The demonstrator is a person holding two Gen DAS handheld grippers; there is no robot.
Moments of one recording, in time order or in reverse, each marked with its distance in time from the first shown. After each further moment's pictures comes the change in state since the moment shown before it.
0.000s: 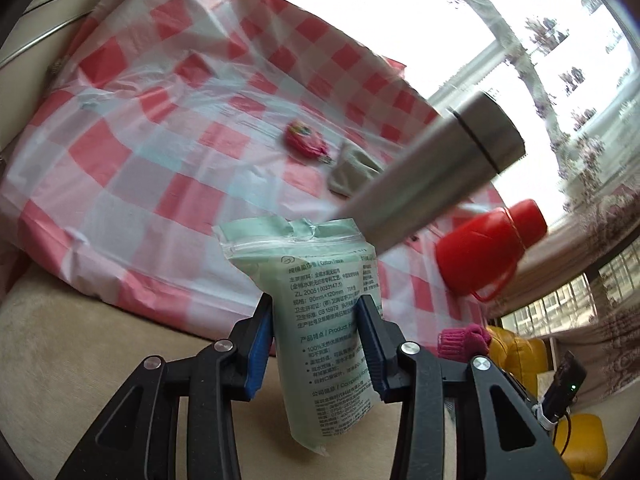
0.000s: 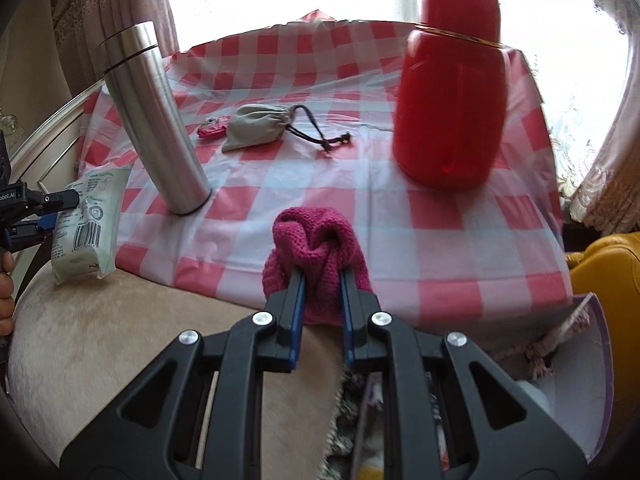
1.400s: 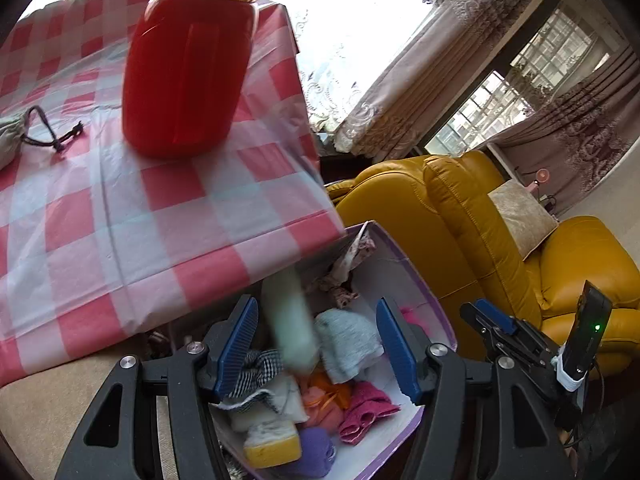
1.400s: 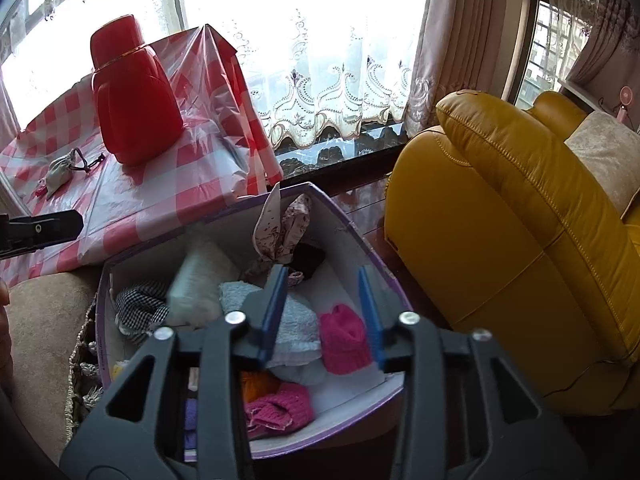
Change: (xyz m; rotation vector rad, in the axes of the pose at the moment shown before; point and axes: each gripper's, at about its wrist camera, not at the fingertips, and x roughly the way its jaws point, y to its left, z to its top) left arm 0.151 -0.300 -0.146 0.559 0.364 -0.234; right arm -0.112 -0.217 -0.095 0.356 0.034 -0.396
